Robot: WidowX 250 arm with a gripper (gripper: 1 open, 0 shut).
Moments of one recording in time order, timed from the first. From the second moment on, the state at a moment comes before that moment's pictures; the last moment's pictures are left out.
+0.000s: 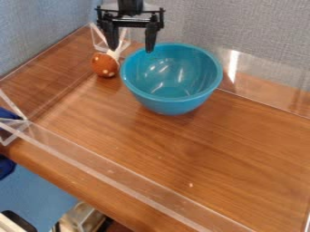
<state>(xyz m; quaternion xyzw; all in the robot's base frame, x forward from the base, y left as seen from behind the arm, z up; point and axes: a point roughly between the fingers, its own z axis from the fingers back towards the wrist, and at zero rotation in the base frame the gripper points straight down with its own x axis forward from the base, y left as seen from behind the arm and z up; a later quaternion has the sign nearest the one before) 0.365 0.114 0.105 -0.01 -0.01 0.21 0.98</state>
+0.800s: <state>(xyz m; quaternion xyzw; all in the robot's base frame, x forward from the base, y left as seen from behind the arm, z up) 0.386 0.151 0.083 0.02 -0.05 0.26 0.97</state>
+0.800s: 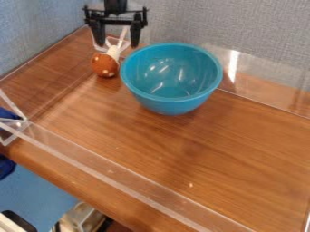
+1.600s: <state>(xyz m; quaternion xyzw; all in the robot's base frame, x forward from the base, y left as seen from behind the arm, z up) 0.382 0.137 0.084 0.04 -0.06 0.31 0.95</state>
